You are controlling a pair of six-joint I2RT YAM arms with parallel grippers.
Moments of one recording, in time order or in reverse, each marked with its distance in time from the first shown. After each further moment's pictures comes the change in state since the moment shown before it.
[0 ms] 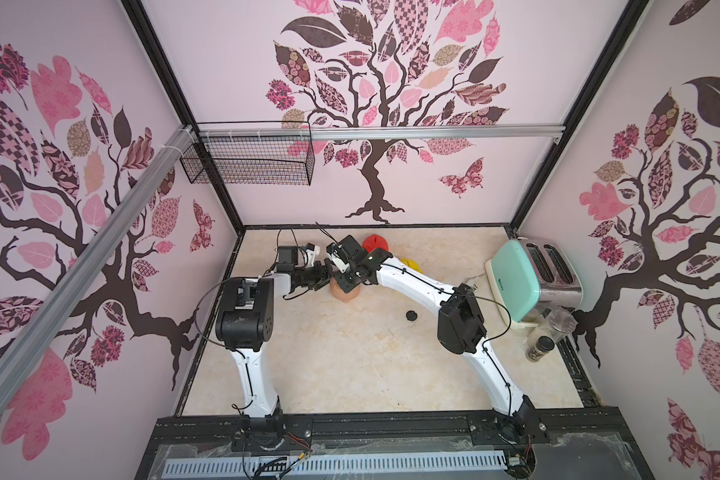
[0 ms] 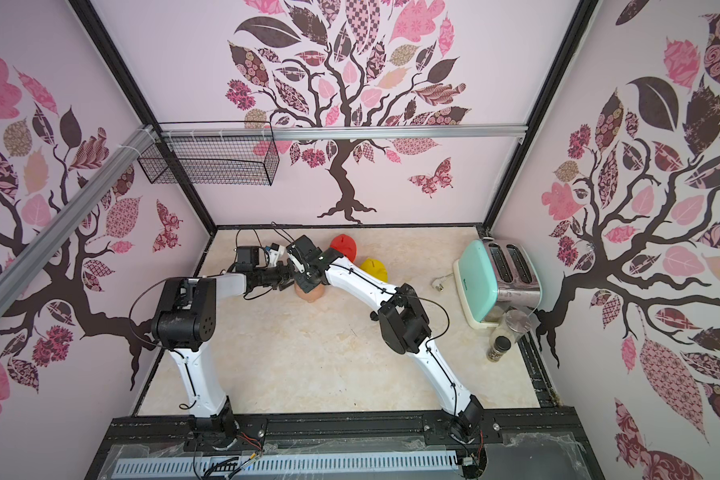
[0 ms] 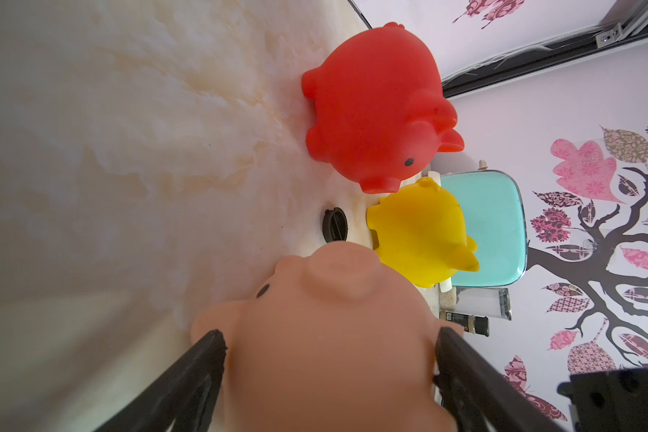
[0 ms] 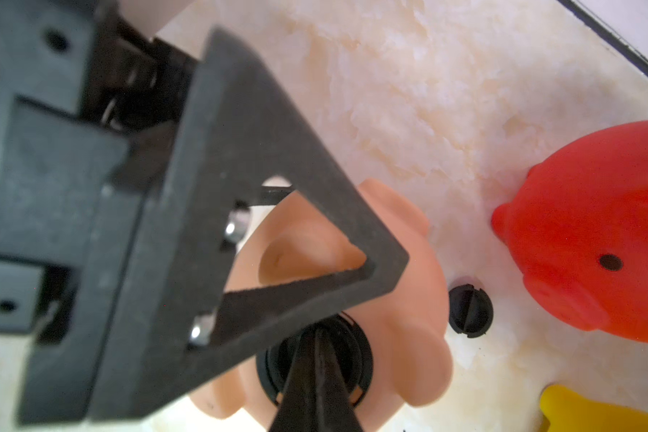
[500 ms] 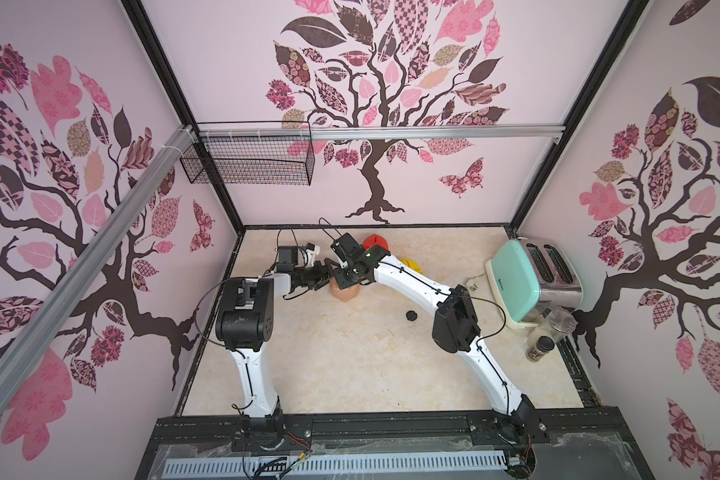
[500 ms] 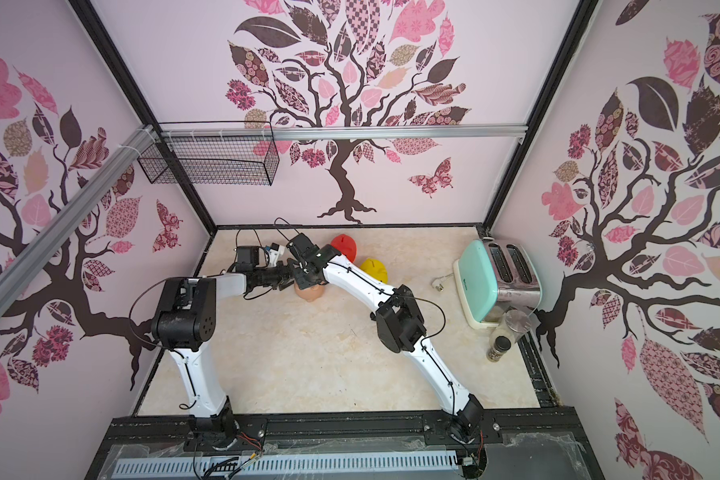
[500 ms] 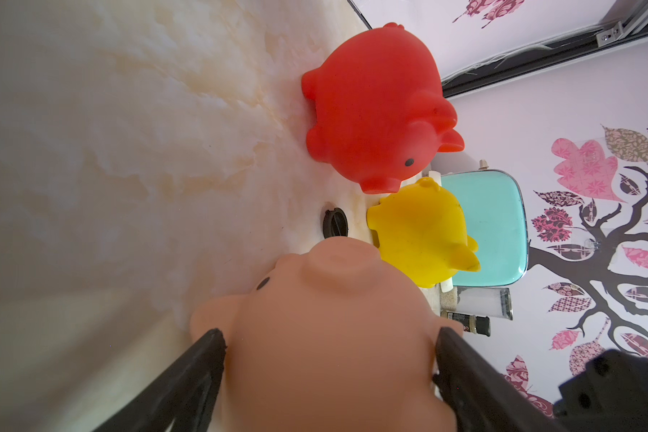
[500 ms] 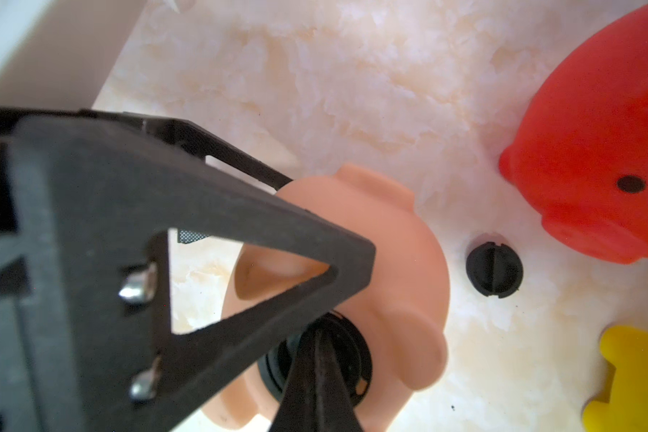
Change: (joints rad) left arm 0.000 0.000 0.001 0.000 0.000 0.005; right arm -0.001 0.049 0.108 -0.098 0.005 0.286
